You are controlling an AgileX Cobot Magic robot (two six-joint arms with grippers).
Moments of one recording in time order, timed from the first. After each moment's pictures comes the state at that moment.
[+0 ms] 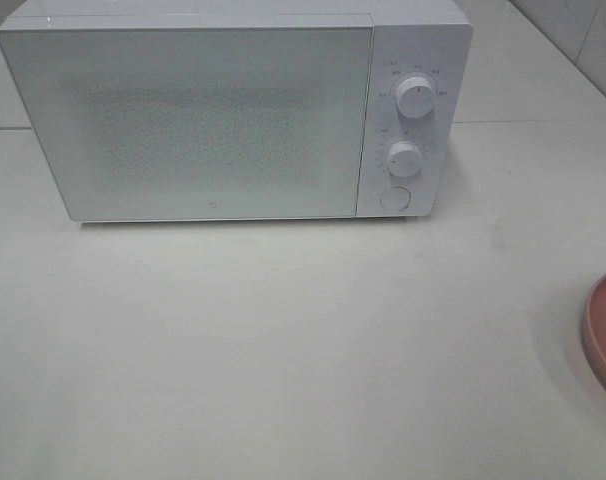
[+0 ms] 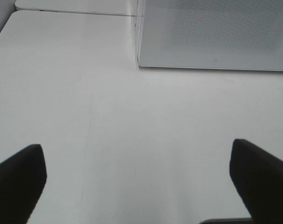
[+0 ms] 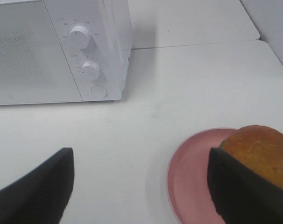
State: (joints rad) left arm 0.04 -0.01 -0.51 -0.14 1.08 0.03; right arm 0.07 0.06 -0.52 0.03 0.86 0.10
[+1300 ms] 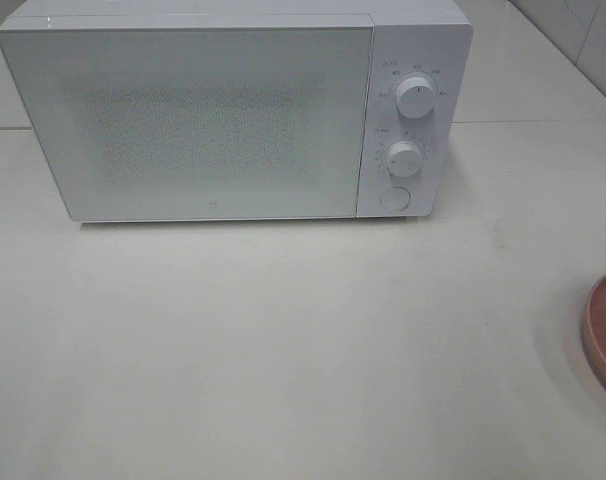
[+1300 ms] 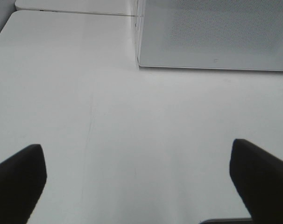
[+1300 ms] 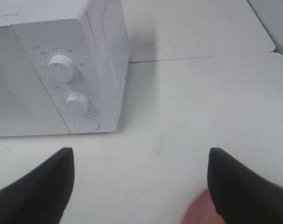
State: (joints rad) left arm 0.04 -0.01 -0.51 -0.14 1.08 0.03; right arm 0.07 0.61 -0.49 0.03 0.31 0.10
